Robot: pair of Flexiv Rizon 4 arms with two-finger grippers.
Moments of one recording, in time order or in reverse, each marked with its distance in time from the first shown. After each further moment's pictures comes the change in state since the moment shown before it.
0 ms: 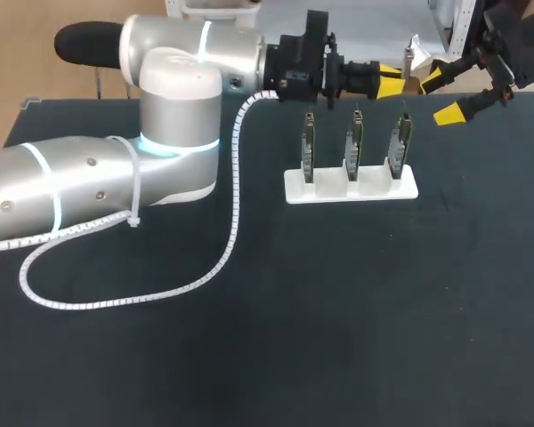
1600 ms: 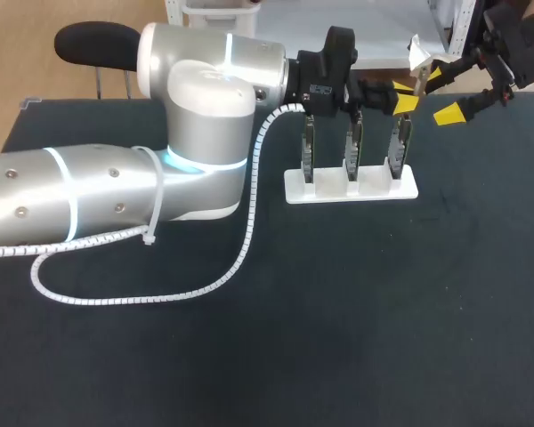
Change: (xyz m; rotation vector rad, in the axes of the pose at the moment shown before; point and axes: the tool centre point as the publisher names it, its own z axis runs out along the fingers) left arm 0.031 0.009 0.023 -0.131 0.107 -0.063; right arm 0.000 0.000 0.000 0.000 0.000 0.000
